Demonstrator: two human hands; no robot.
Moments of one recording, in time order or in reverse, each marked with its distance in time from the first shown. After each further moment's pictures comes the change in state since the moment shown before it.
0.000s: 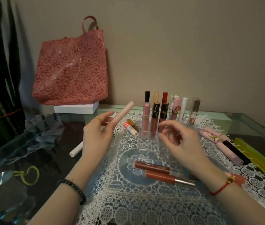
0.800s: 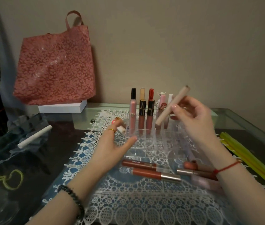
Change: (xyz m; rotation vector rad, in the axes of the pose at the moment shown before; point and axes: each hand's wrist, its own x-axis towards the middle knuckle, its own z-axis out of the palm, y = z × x) left_hand -0.034 0.027 0.031 -0.099 -0.461 -0.055; right_hand 0.021 -0.003 -0.046 0.424 0.258 0.134
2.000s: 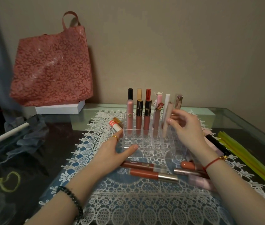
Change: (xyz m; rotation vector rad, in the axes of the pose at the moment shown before) left_hand 0.000 -0.011 0.008 0.076 -0.235 -0.095; right_hand 0.012 0.058 -0.012 -0.461 -0.004 -0.001
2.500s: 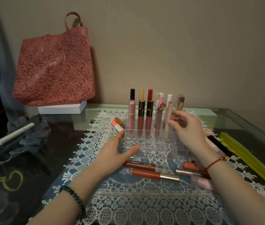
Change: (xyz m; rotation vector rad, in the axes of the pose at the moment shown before) left_hand 0.000 0.001 0.000 -0.037 -0.017 -0.009; right_hand 0.000 -0.001 0.001 -0.040 -0.022 0.004
